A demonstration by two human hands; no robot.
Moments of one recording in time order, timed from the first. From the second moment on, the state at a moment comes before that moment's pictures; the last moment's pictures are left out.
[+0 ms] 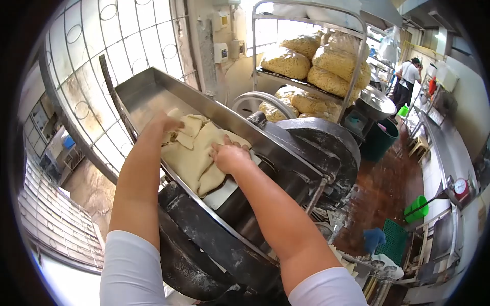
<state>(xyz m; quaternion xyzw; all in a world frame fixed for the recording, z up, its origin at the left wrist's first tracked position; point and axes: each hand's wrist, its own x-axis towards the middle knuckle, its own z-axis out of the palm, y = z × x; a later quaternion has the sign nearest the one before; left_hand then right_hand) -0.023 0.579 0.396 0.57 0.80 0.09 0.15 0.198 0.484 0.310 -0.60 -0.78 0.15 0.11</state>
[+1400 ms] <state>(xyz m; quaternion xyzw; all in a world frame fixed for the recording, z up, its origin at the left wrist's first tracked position) 0.013 0.445 0.351 0.74 0.55 0.08 -0.38 0.286 0.382 -0.015 -0.35 -0.91 0.21 -0.08</state>
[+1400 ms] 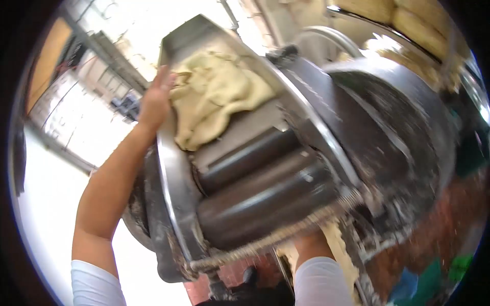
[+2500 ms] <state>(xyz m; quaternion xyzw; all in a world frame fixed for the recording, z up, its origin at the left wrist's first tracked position) 0.022 0.458 0.352 0.64 0.67 0.38 -0.04 0.409 0.235 0.041 -0.50 -0.42 0.66 0.36</state>
